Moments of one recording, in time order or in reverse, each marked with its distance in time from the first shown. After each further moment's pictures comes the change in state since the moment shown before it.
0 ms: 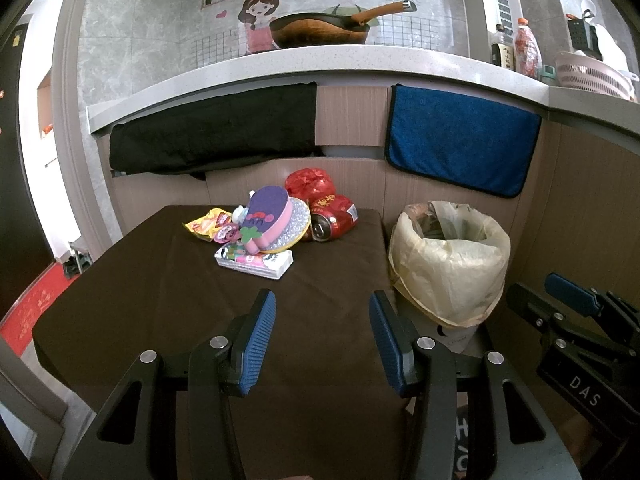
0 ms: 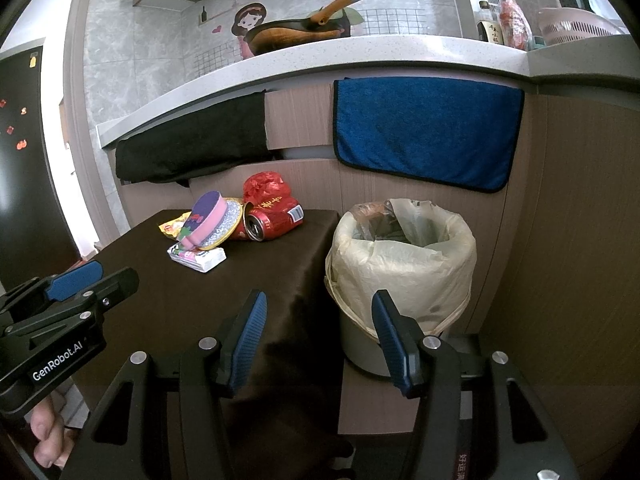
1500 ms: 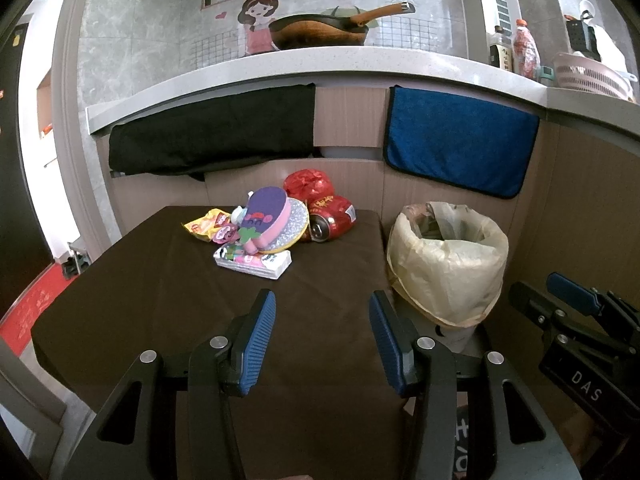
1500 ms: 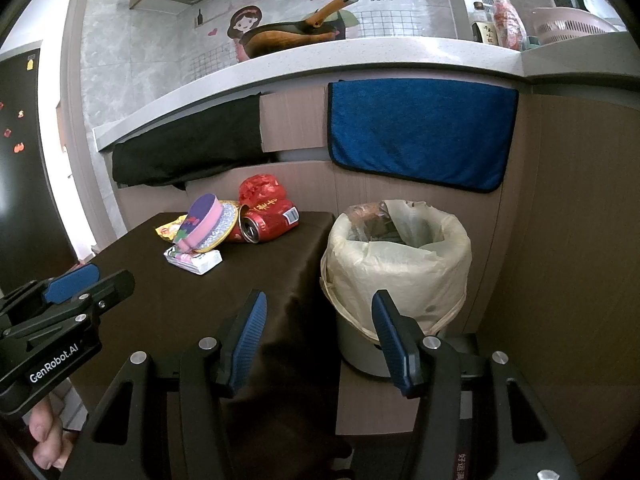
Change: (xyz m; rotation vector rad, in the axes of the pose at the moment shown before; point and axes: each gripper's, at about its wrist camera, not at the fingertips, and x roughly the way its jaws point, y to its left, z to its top) left arm 0.000 0.003 -0.002 -0.003 0.000 0.000; right arm 0.000 -0.006 0.003 0.005 -0.008 -0.008
